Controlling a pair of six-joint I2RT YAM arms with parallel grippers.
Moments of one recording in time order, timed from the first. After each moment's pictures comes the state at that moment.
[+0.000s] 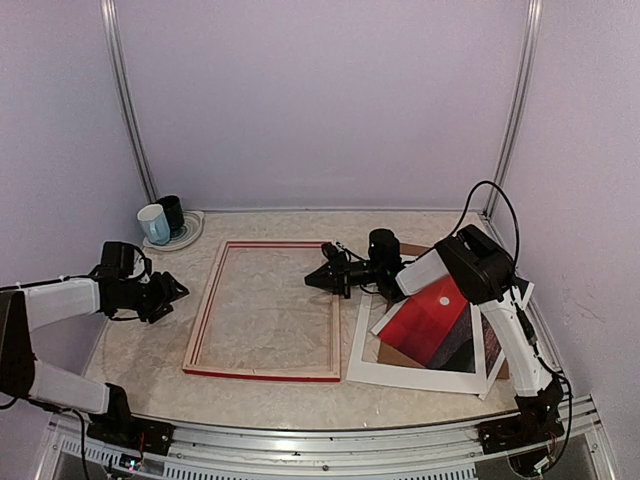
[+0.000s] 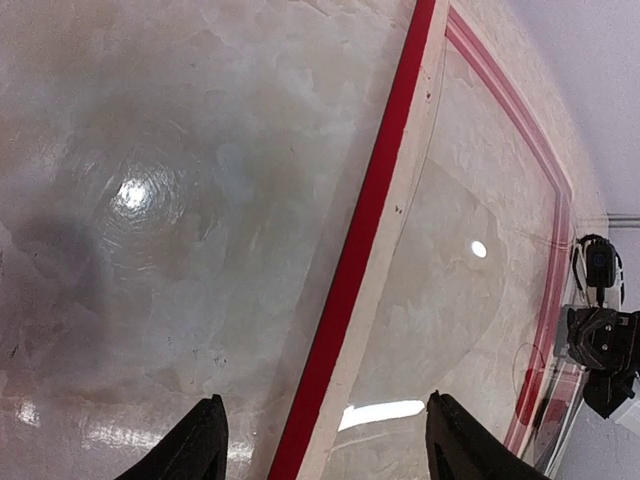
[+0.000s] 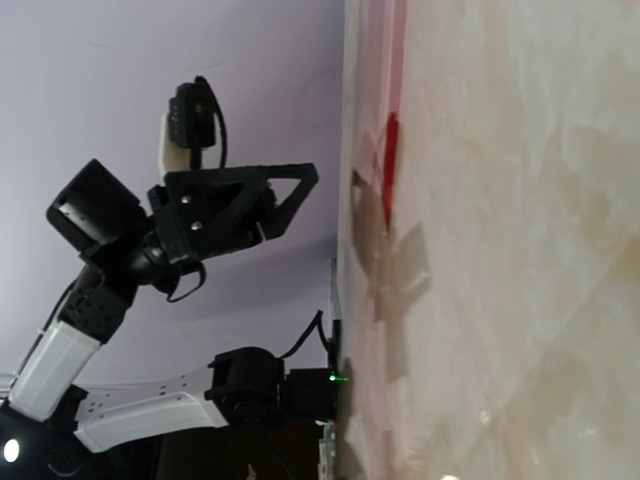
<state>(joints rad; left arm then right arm) 0.01 1.24 0.56 -0.19 0.35 -0.63 0.59 2.52 1.51 0.92 -1.12 1.43</state>
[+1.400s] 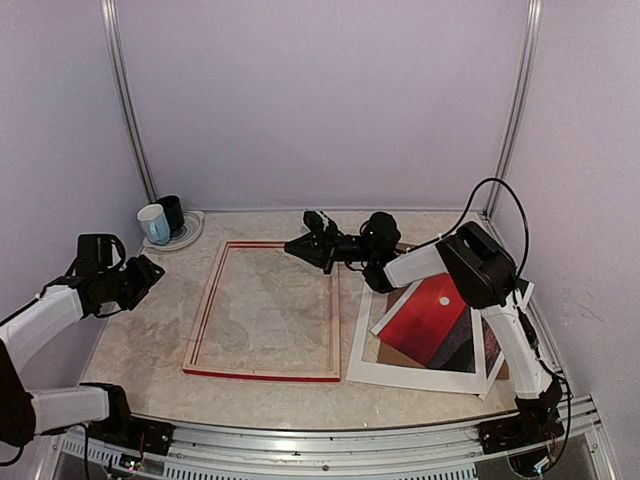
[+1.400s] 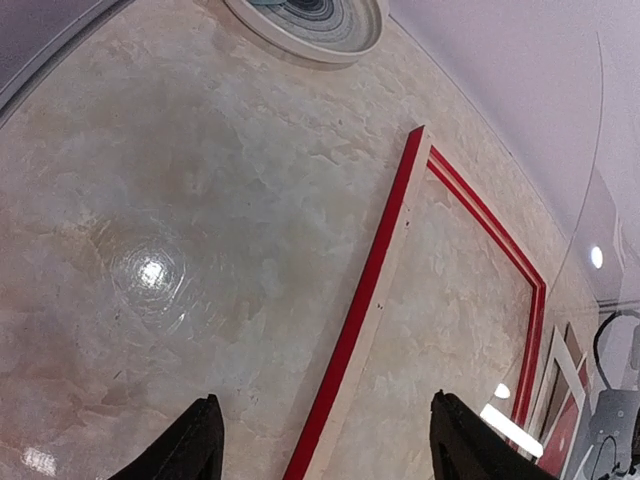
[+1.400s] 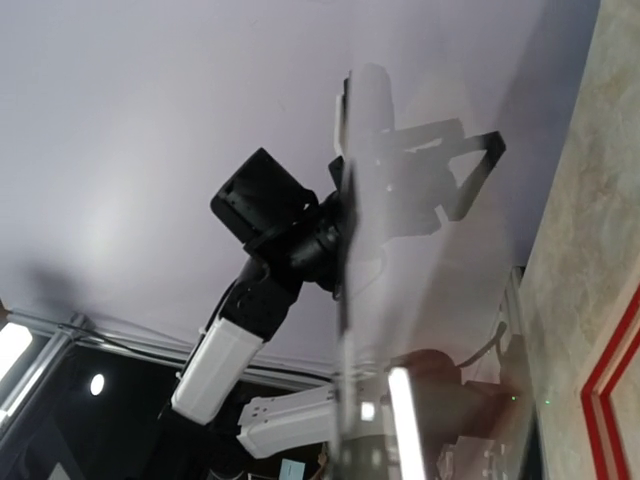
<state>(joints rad) 0.08 1.01 0.58 -0.26 0.20 -0.67 0.67 2.46 1.61 1.27 -1.06 1.81</state>
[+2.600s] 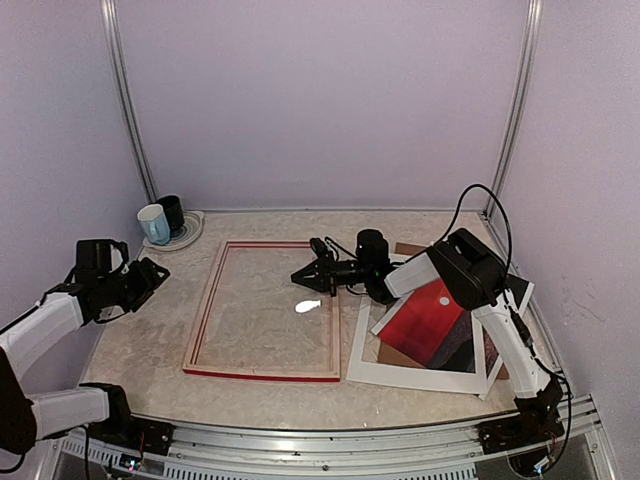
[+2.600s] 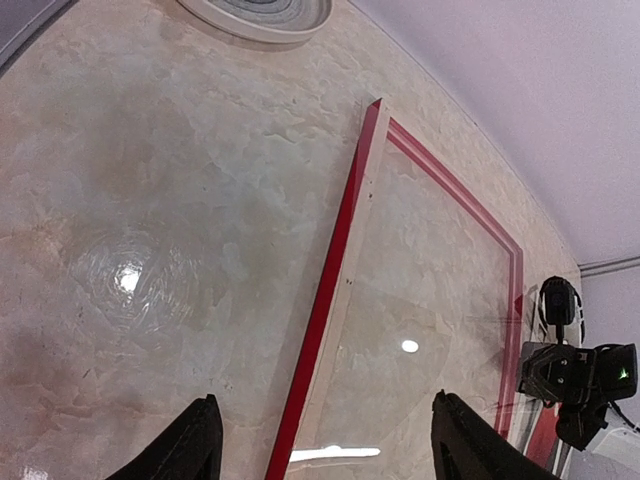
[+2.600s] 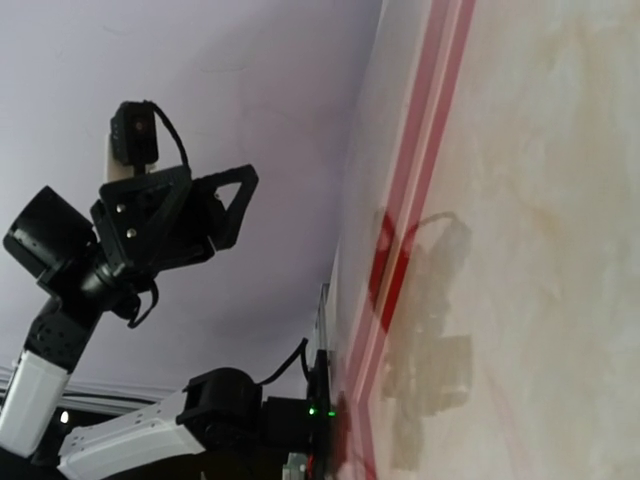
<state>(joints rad) 0.08 0.98 0.54 -0.21 0.29 -0.62 0.64 2.55 1.59 0.94 -1.04 1.35</state>
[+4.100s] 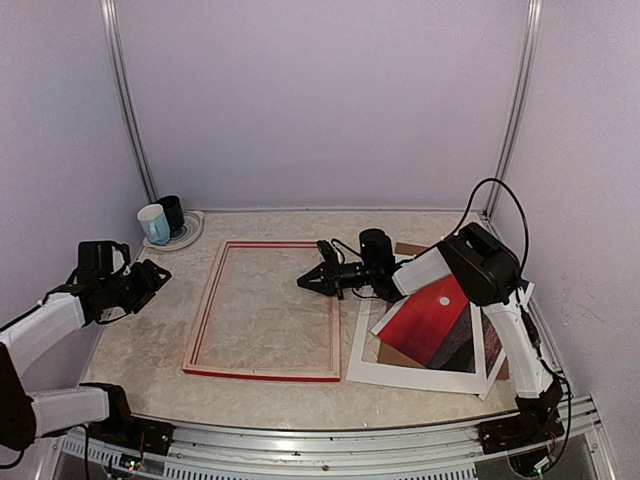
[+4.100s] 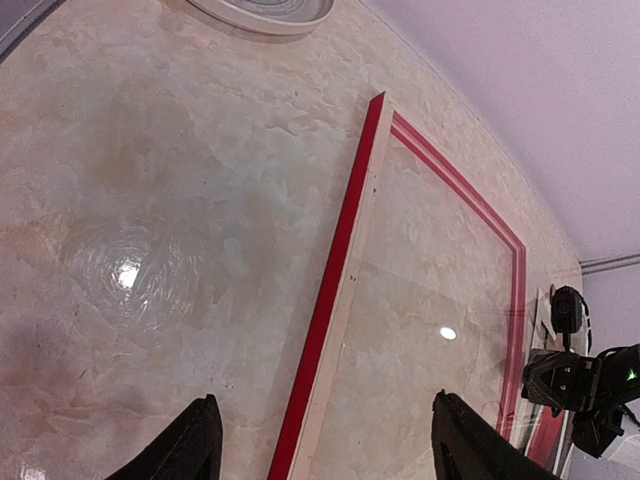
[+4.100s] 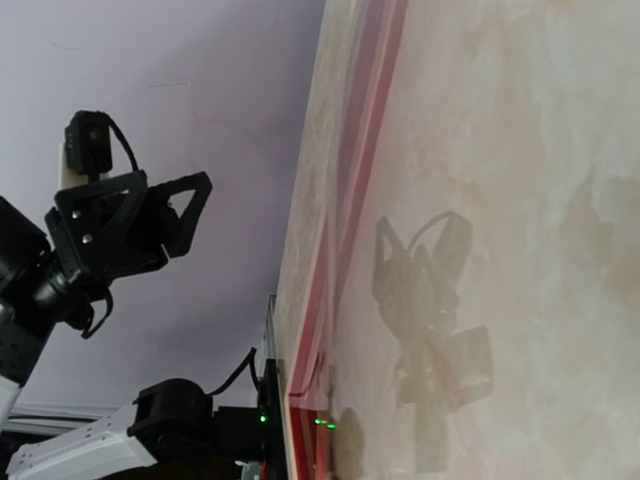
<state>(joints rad) 0.08 1.00 0.52 -0.19 0.30 -0.62 0.64 2.45 1.47 0.77 -0.97 1.19</state>
